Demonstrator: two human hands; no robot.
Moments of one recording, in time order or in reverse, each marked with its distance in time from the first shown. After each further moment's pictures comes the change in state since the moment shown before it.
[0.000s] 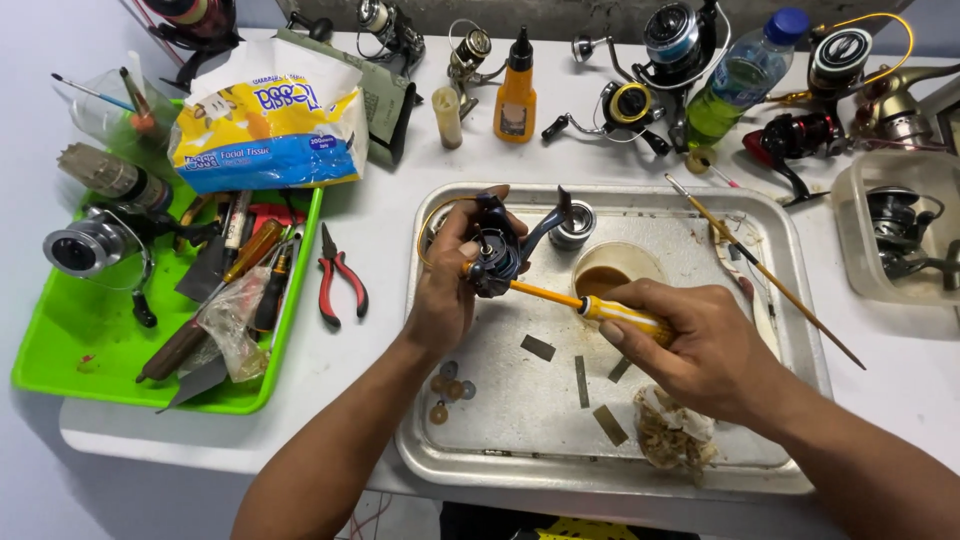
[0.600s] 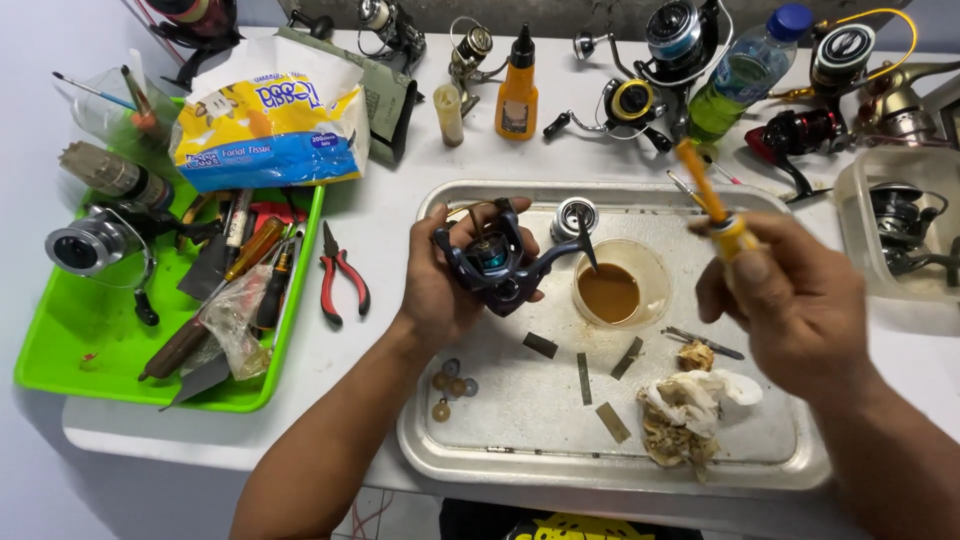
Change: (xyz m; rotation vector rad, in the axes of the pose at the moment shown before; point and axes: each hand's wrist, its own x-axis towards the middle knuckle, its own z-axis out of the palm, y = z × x) left_hand 0.006 0.011 -0.003 -0.424 0.017 -0.349; right_hand -0.013 0.034 -0.026 0.384 0.276 -0.118
